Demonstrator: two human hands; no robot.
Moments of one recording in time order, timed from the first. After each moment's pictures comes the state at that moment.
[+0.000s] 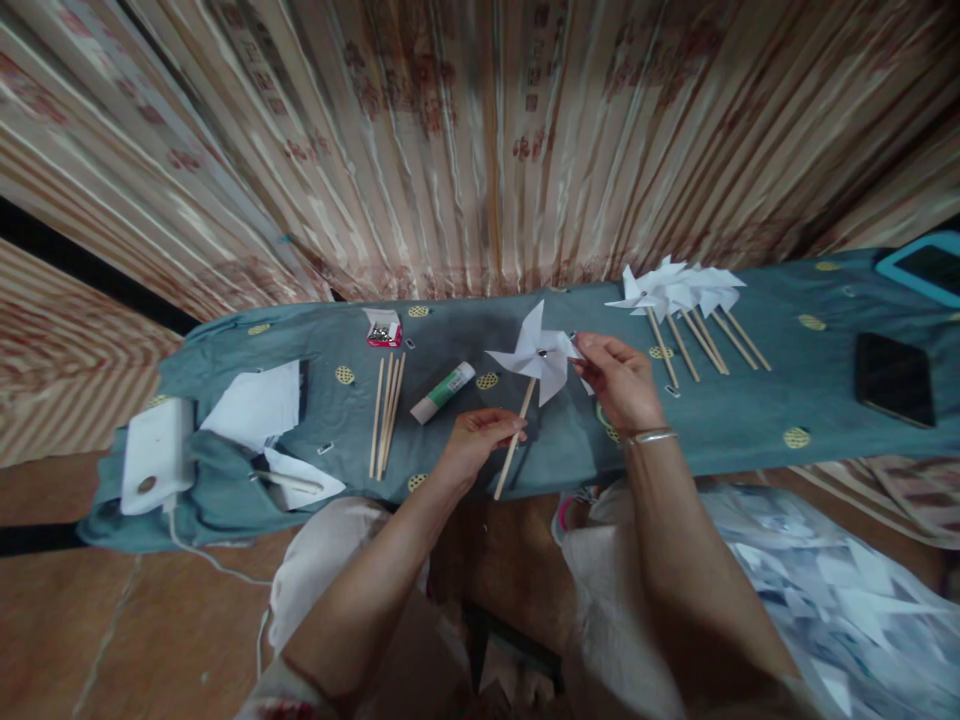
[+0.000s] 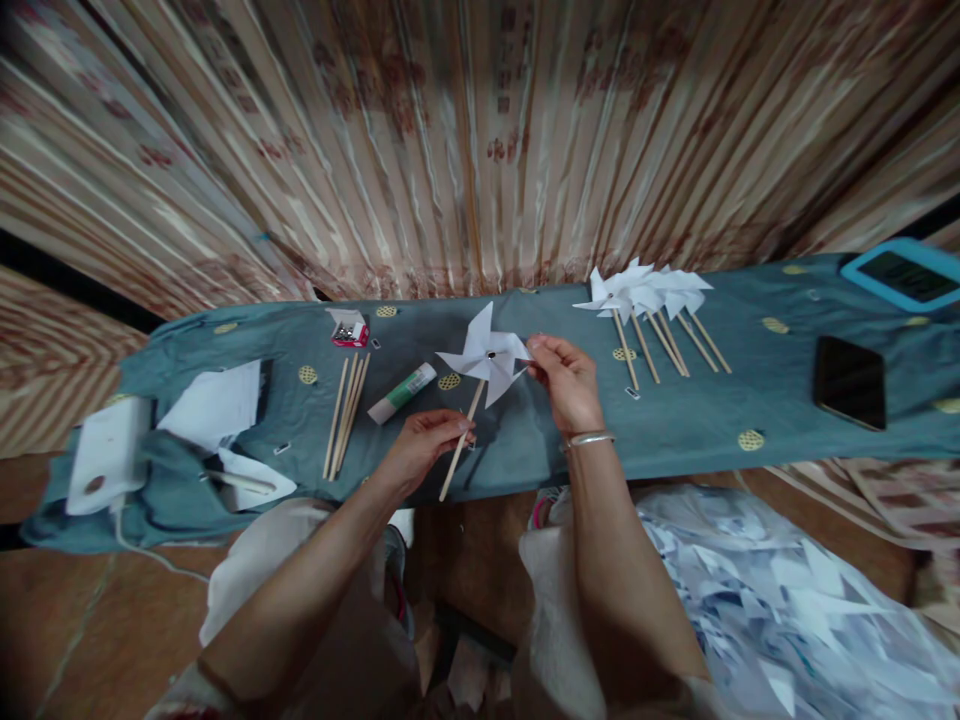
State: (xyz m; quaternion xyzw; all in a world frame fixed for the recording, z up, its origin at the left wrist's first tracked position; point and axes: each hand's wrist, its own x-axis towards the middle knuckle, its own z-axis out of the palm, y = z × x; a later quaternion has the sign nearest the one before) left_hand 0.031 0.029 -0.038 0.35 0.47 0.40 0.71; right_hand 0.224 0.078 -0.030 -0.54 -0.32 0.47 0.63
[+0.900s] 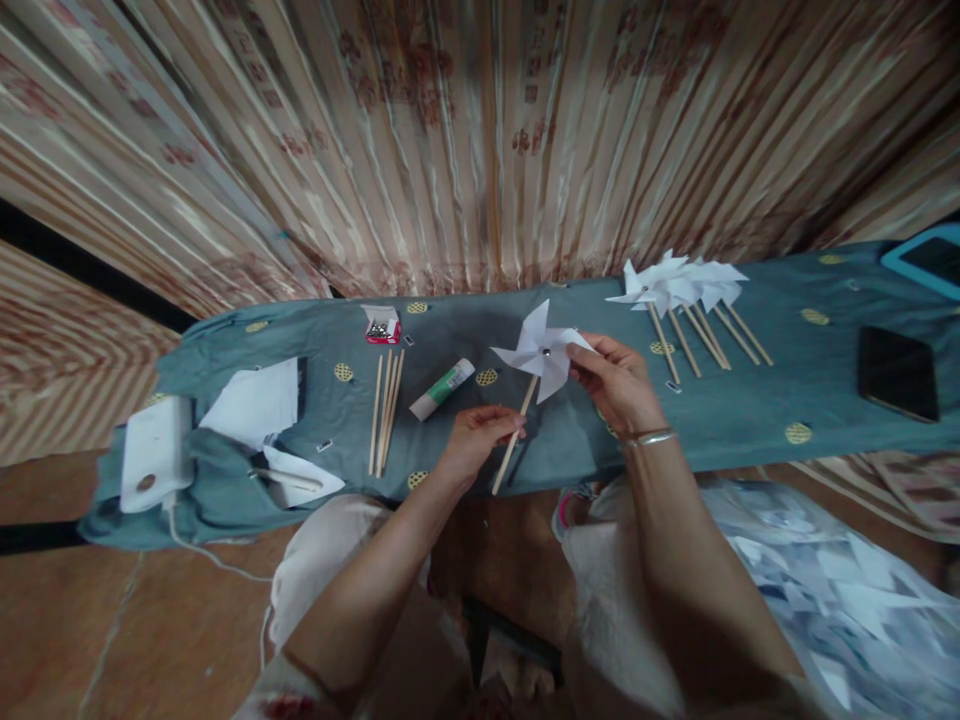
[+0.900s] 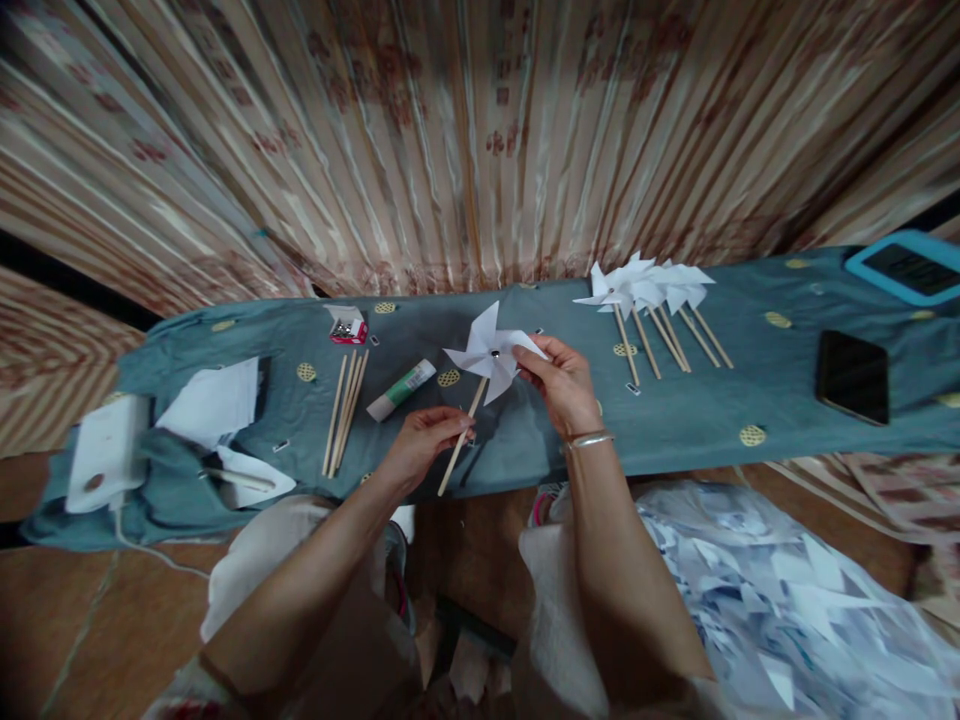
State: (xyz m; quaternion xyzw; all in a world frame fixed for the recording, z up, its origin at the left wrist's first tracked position) left_hand 0.033 0.028 -0.039 0.34 0.47 0.40 0.71; right_hand 0.217 0.069 -0.018 -0.50 -0.32 0.53 0.60
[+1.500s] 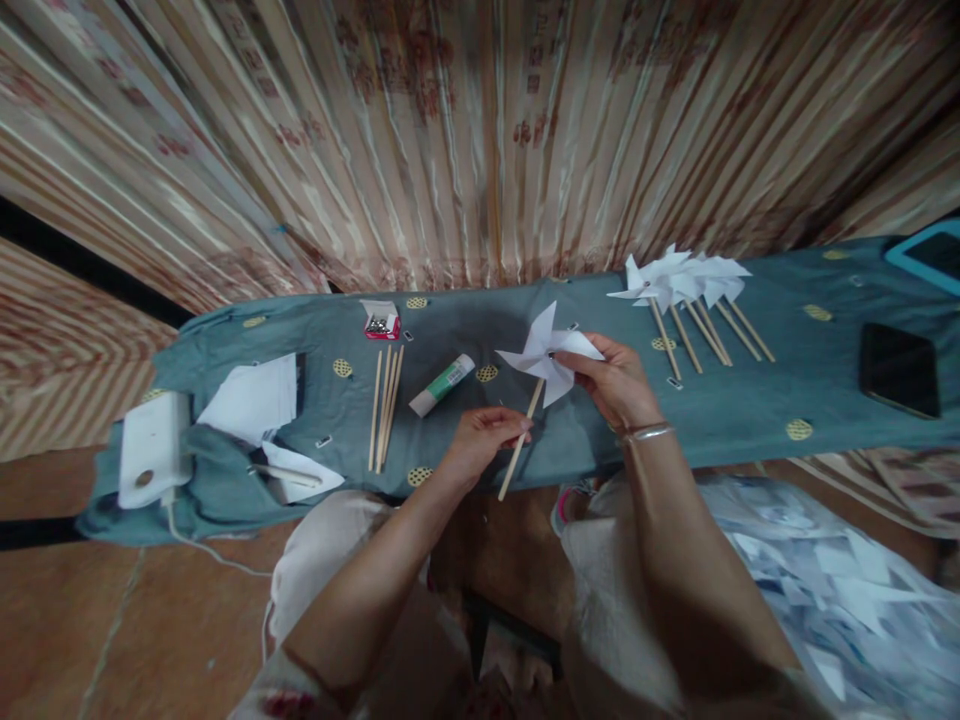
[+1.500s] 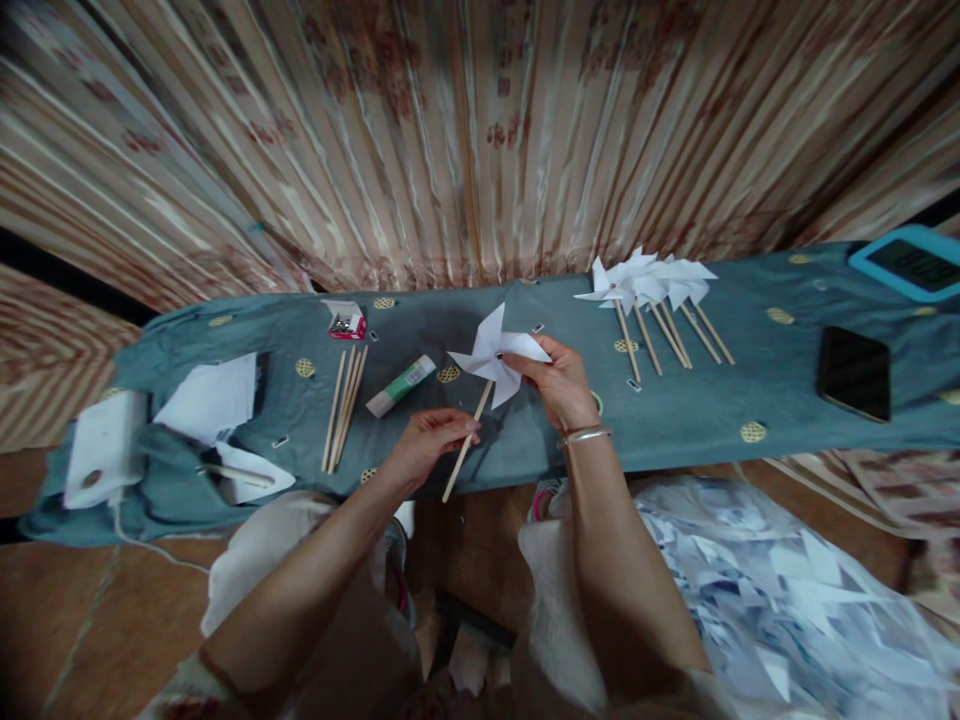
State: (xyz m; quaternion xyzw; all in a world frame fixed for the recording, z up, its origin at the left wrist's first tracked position) left_hand 0.036 0.024 -0.039 0.35 0.47 0.37 0.72; right_hand 0.214 0.071 -0.023 -0.52 -0.32 0.54 0.58
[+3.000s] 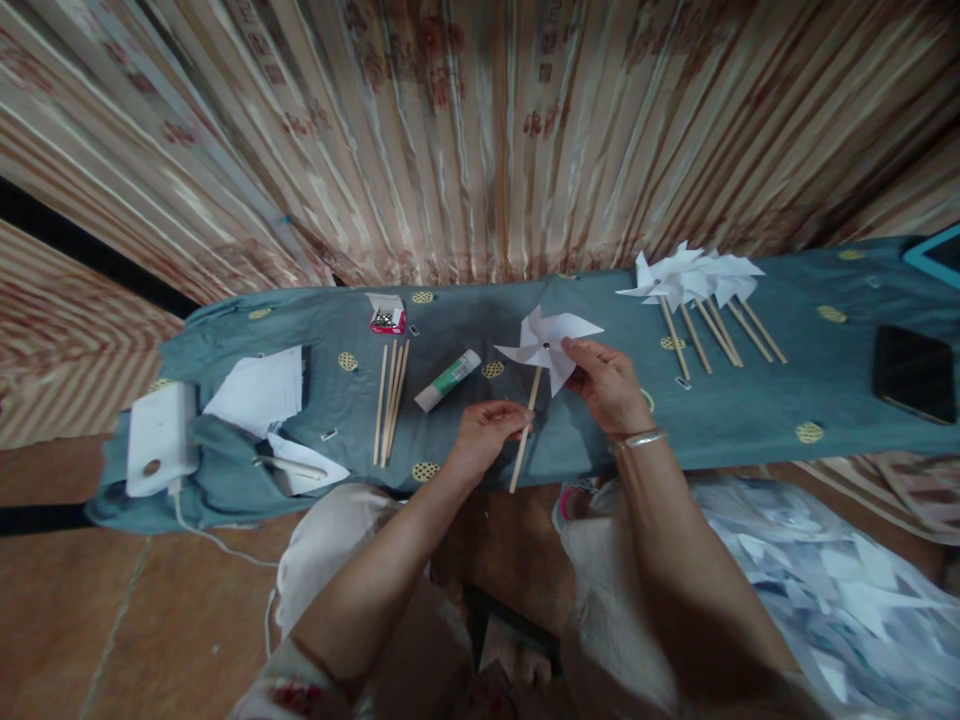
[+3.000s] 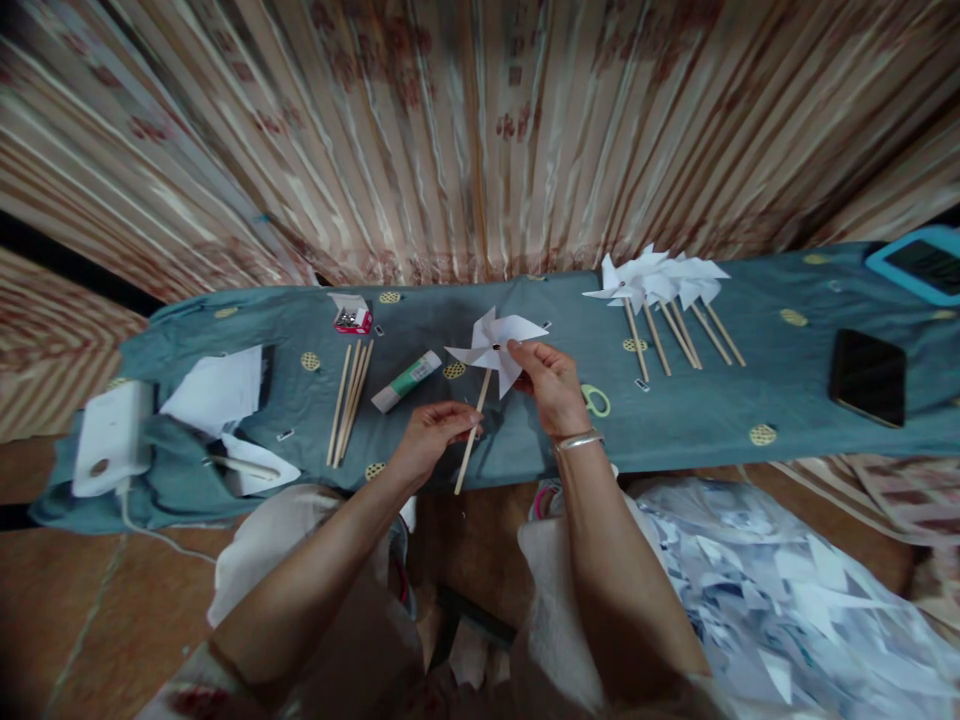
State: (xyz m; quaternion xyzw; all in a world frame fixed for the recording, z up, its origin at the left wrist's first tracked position) left_hand 0.038 0.026 -0.046 0.34 0.49 0.41 0.69; right_hand 0.197 0.063 -0.024 -0.52 -0.32 0.55 0.57
